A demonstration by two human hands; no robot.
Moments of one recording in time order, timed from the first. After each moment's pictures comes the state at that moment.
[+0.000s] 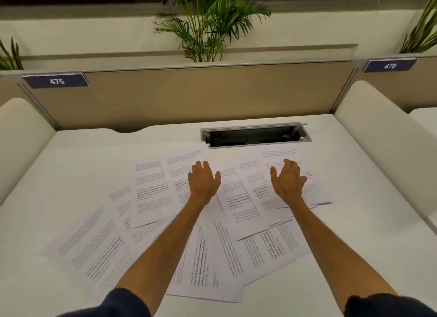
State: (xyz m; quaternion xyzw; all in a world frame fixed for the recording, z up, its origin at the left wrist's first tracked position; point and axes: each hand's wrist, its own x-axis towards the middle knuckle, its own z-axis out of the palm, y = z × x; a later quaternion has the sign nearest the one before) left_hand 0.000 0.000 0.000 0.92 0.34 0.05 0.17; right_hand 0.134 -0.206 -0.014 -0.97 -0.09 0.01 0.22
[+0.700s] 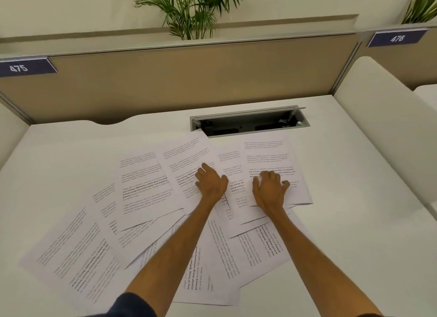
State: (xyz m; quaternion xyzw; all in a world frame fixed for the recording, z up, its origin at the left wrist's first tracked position) left_hand 0.039 -0.036 -0.037 0.84 0.42 -0.02 0.34; right_hand 0.101 -0.191 -0.080 -0.98 -0.14 -0.04 0.15
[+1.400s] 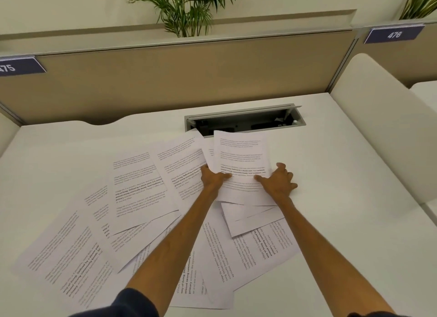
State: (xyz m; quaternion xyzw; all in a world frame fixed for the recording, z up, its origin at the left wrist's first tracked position) left_hand 0.064 -0.036 -0.046 0.58 0.45 0.08 0.67; right_hand 0.145 -0.208 -0.053 -0.95 0.02 0.12 0.28
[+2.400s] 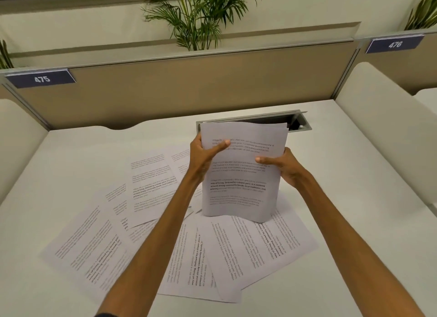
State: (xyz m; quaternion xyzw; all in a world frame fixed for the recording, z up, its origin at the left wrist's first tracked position) left_hand 0.013 -0.003 0.077 0.67 0.19 0.22 0.68; right_hand 0.129 -0.210 0.059 -0.67 -0.18 0.30 0.65
